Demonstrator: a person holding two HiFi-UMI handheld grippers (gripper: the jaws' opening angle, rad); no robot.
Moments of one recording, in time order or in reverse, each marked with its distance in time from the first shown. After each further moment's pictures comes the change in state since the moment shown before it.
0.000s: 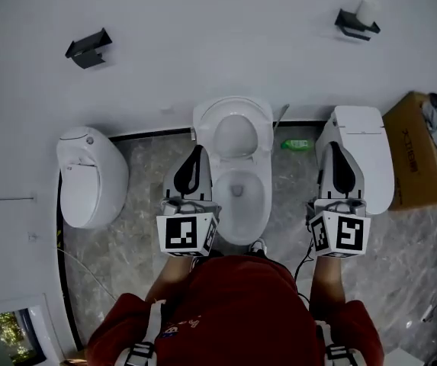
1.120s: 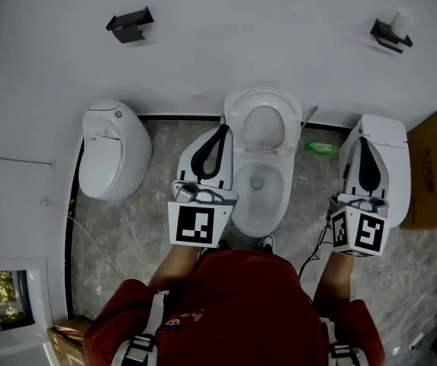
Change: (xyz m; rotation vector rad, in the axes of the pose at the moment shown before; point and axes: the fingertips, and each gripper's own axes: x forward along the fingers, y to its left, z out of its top) left arm -0.035 -0.009 0.053 0.125 -0.021 -0.009; right arm -0.011 0.007 0.025 -0.020 -0.078 0.035
